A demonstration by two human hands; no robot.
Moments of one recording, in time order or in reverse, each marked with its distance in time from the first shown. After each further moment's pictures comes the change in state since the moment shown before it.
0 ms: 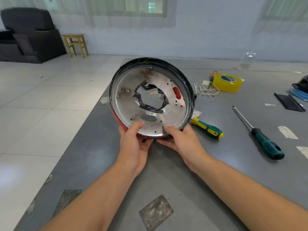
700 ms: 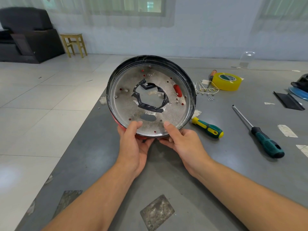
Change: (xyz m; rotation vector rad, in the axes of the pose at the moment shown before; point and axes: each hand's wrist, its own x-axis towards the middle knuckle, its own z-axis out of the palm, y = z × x) left_hand -0.002 0.001 -0.002 -0.030 -0.016 0.017; right_hand -0.006 0.013 -0.005 -0.063 0.050 -0.018
